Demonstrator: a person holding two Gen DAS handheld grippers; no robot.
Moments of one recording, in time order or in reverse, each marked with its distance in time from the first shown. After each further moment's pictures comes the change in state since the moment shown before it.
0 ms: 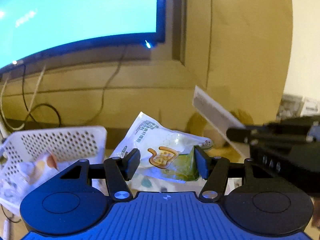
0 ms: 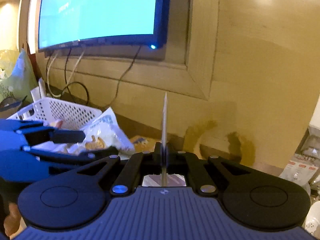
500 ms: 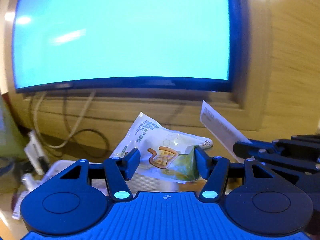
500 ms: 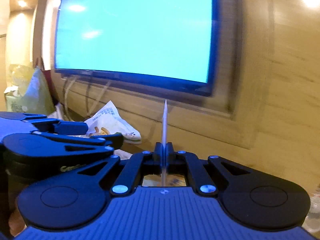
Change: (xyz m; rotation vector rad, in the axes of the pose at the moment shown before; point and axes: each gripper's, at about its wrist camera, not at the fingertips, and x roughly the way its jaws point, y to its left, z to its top) left arm -0.028 0.094 0.058 -0.058 -0.075 0.175; right arm 0.016 0.082 0.073 -0.035 -0.110 0.086
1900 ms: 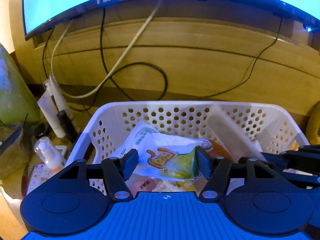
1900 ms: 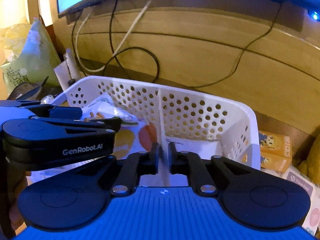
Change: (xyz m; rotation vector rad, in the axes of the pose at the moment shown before) left arm 0.104 0.158 -0.077 -0.008 0.277 0.061; right arm 0.153 0.136 -0.055 0.065 0.348 0.042
